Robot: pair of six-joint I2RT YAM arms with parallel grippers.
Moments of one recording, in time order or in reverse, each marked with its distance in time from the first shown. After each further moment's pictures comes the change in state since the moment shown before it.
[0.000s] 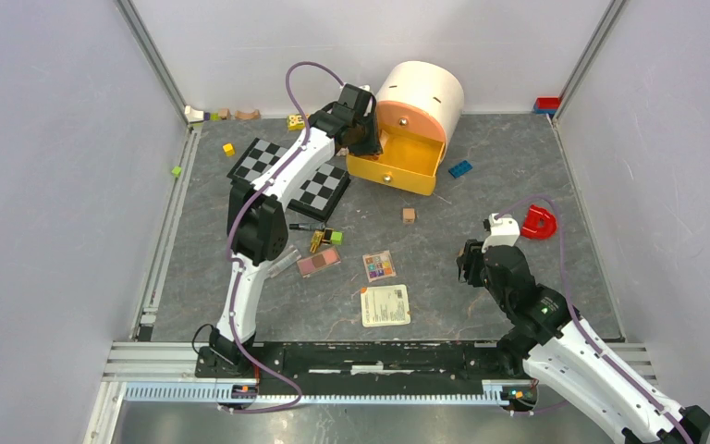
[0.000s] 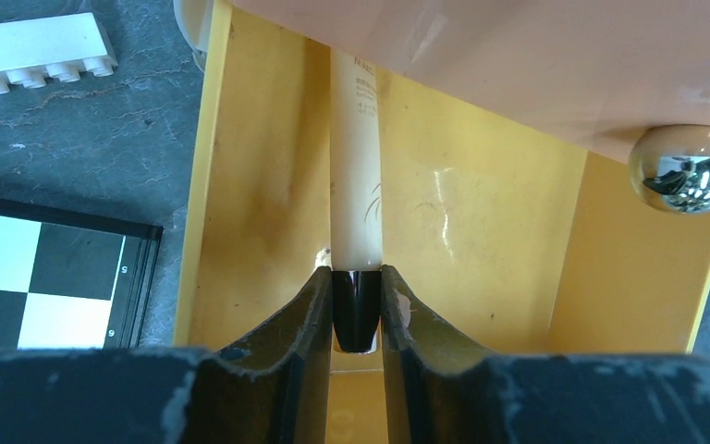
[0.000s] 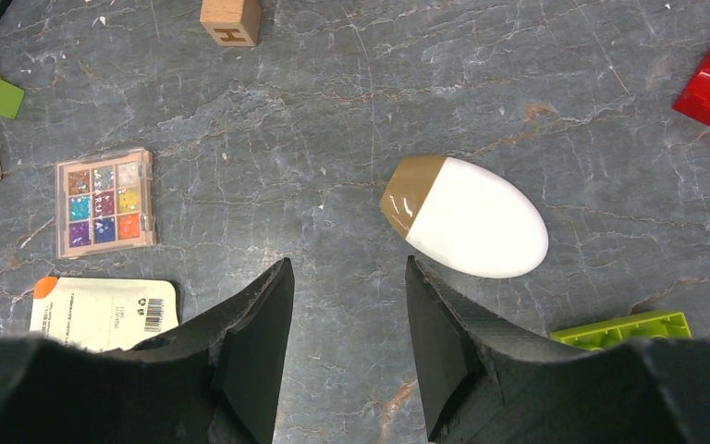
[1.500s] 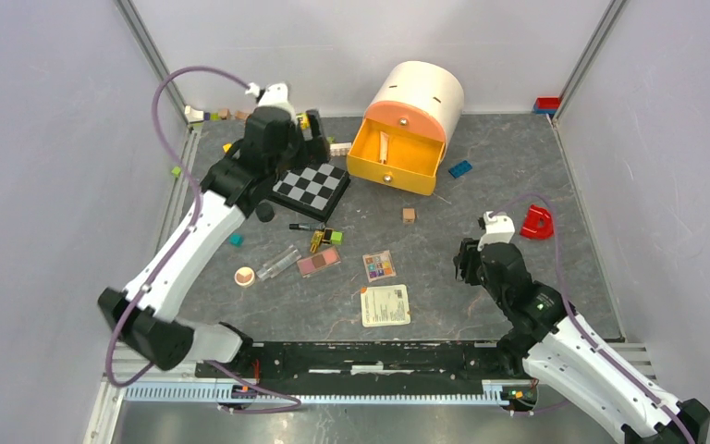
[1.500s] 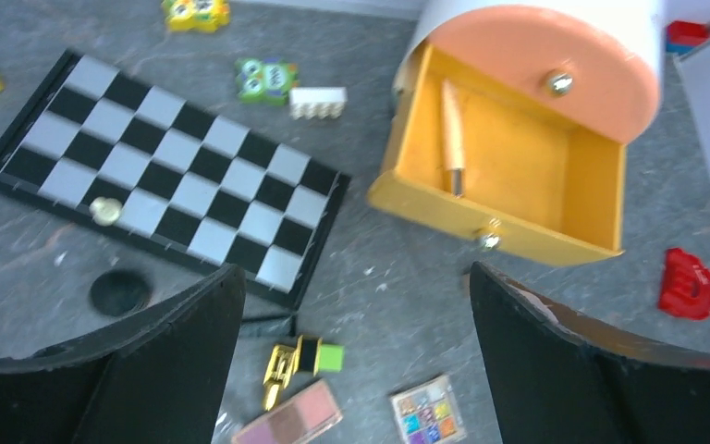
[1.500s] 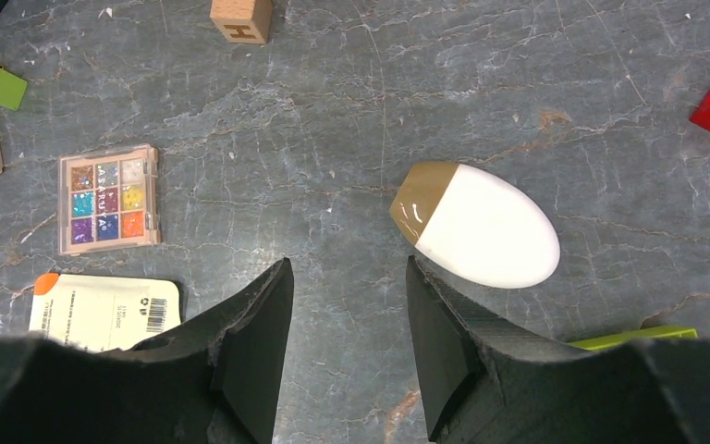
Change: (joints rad) left arm 0.008 -0.852 -0.637 0.134 -0.320 0.096; right arm 0.000 0.035 0.000 0.032 -0.020 -0.018
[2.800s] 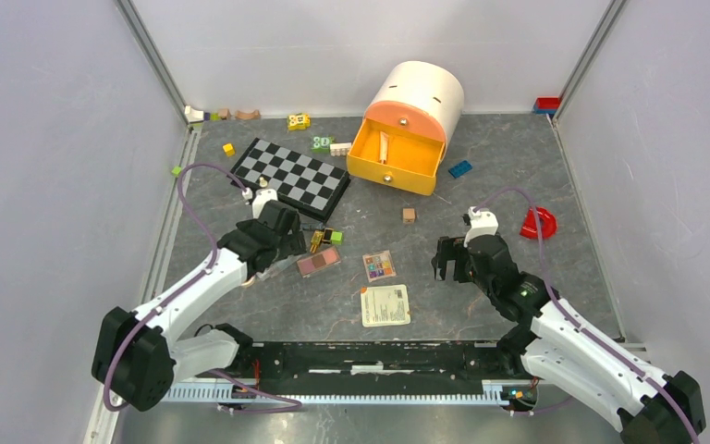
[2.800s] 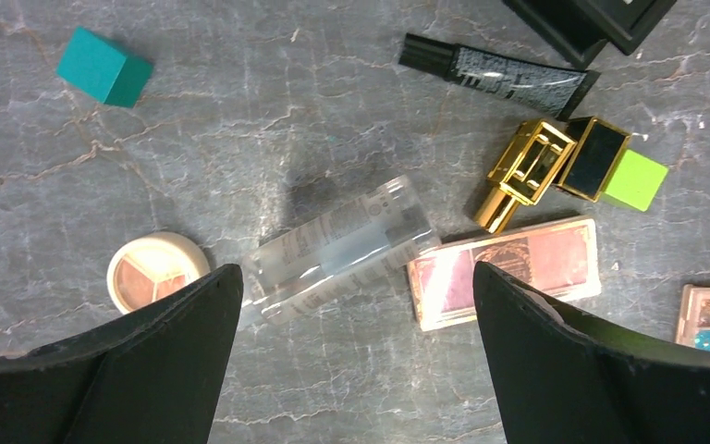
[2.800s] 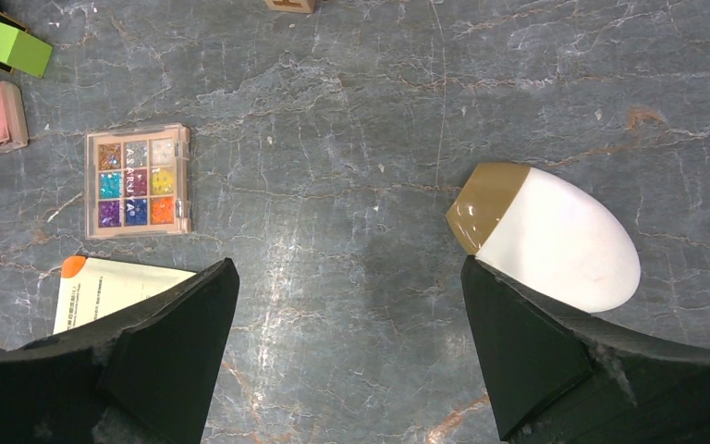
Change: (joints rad) left arm 0.015 -0.292 -0.830 -0.017 -0.177 -0.196; right arm 0.000 0.163 -0.002 0.120 -0.097 0.014
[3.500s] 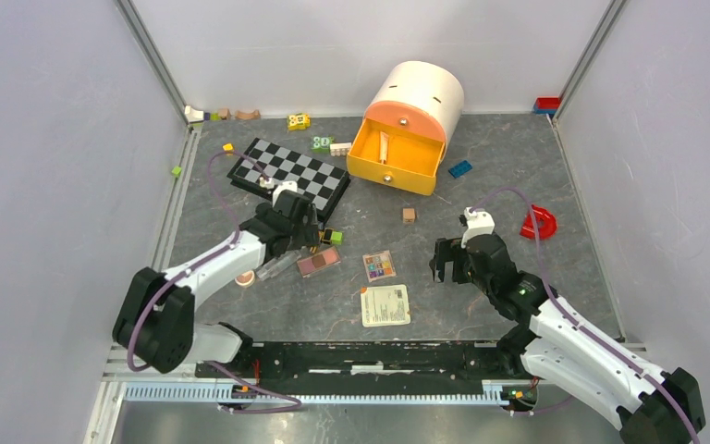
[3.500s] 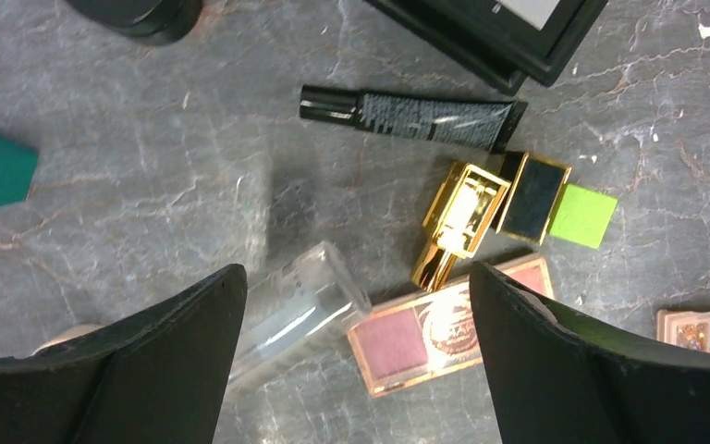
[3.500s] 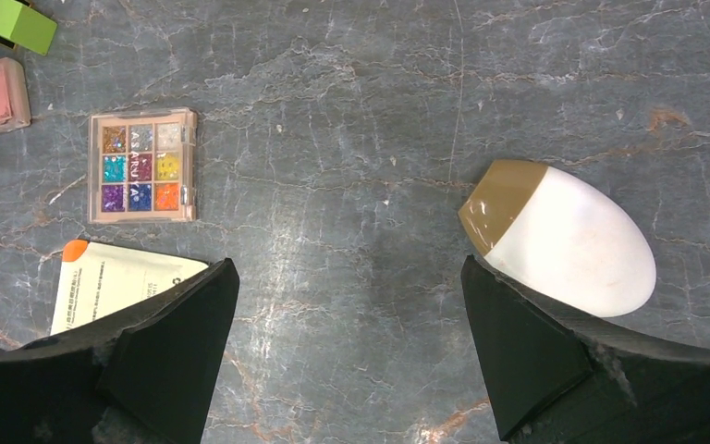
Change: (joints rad) left arm 0.000 0.188 0.026 0.202 0.086 0.100; right arm 0.000 0.019 0.000 0.006 -0.034 -0.019
